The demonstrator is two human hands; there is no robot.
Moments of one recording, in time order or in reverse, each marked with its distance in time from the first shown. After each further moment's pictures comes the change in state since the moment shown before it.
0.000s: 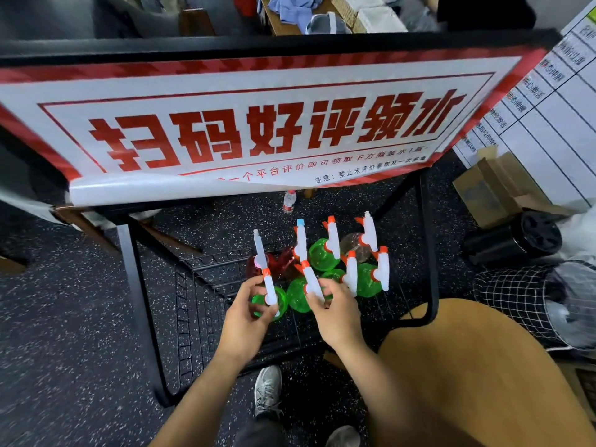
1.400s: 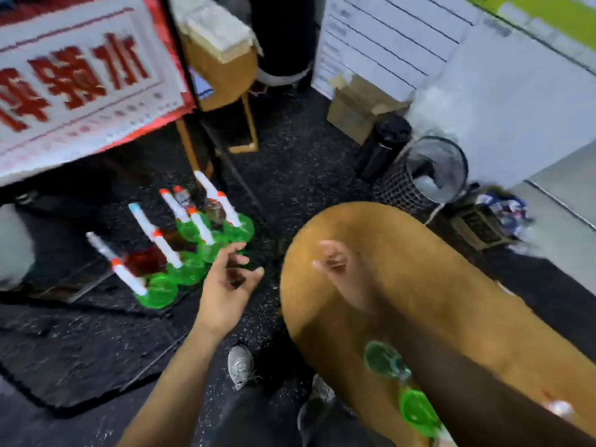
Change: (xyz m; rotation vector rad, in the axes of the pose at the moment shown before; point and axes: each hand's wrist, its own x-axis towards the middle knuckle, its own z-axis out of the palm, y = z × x) left_hand -0.109 0.081 0.165 0.175 -0.367 0.313; right_hand -0.155 0.141 -0.216 0.149 0.266 0.015
